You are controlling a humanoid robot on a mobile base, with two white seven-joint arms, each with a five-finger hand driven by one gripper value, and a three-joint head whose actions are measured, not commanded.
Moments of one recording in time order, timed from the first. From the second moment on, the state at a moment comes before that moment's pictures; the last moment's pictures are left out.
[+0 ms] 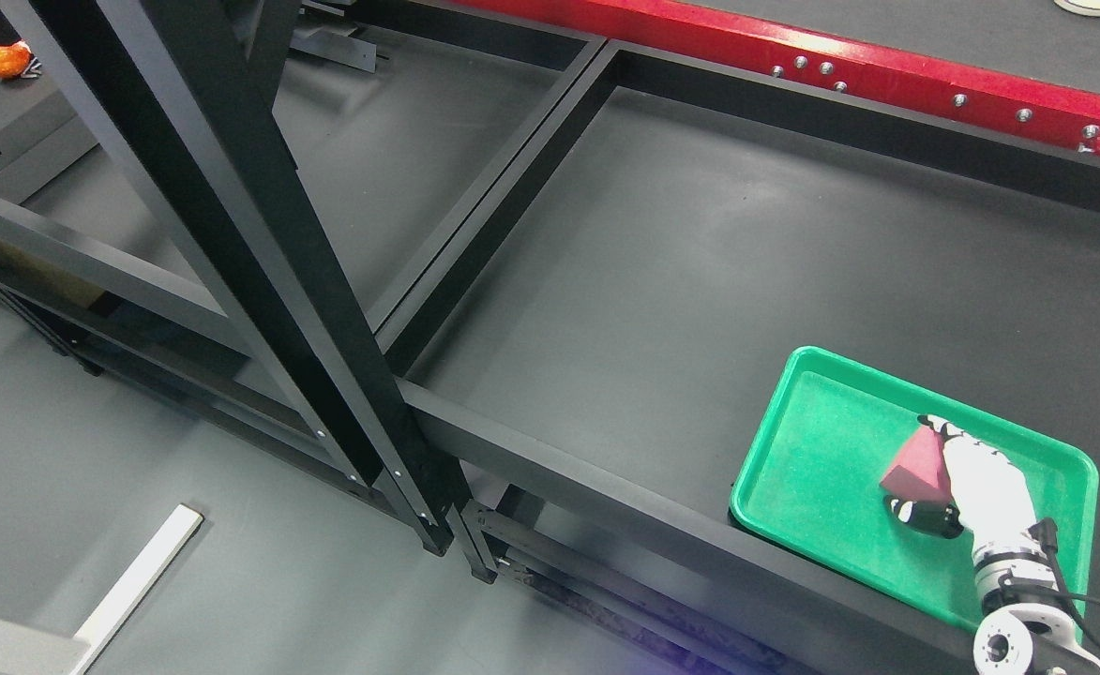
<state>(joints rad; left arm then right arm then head) -0.07 0.00 0.09 0.00 0.00 -0.10 -0.08 0.08 -0.10 -0.02 -1.59 1.08 0.12 0.23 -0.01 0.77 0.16</state>
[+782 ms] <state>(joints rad) -0.07 0.00 0.09 0.00 0.00 -0.10 -0.08 0.06 -0.11 -0.08 -1.59 1.06 -0.03 0.19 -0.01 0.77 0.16</state>
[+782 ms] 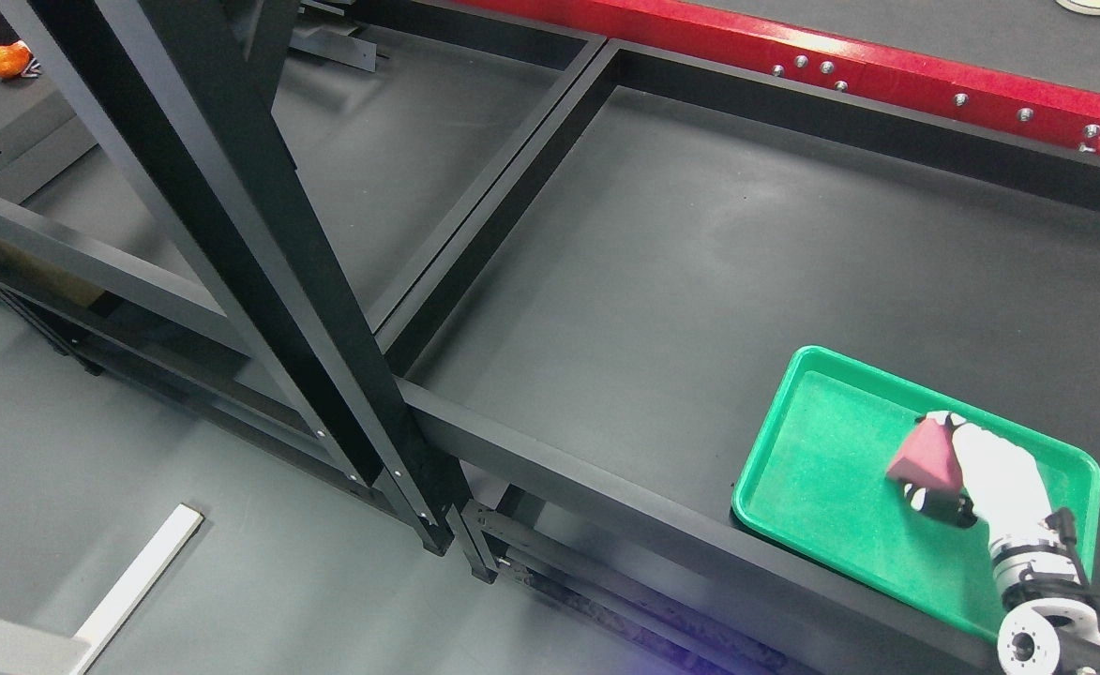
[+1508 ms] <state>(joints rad) -0.07 0.00 0.09 0.00 0.00 -0.10 -0.08 0.08 -0.07 -0.19 -1.67 0.92 -0.22 -0.10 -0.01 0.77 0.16</state>
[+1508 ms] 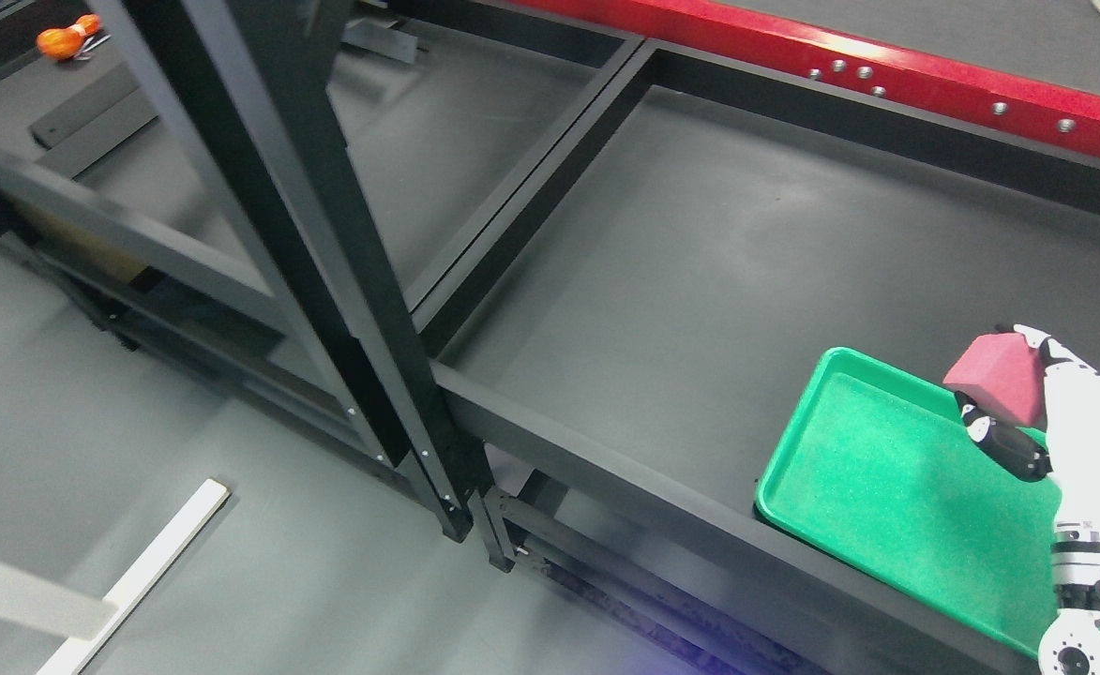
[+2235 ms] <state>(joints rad) -0.07 0.00 0.09 0.00 0.00 -0.10 -0.08 0.12 -0.02 -0.25 -1.71 0.89 -0.23 -0.12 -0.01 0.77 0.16</state>
